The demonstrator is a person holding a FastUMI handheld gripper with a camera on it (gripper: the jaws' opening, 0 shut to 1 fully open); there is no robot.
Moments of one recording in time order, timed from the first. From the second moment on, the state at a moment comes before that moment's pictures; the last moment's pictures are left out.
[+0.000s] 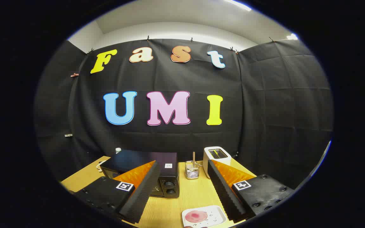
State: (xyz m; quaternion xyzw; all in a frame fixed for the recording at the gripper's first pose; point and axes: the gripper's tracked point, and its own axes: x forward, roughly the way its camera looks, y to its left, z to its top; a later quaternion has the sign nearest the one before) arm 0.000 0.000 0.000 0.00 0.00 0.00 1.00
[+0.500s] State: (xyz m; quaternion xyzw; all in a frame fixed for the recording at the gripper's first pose) arm -0.001 0.006 -0.008 0.00 0.01 0.00 1.00
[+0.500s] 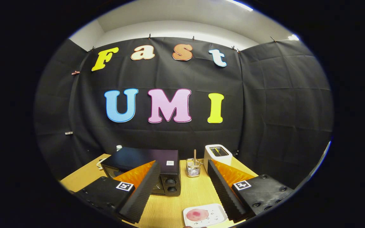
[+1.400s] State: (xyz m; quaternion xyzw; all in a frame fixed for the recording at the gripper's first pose) arm 0.015 0.043 -0.039 0.00 0.06 0.02 1.00
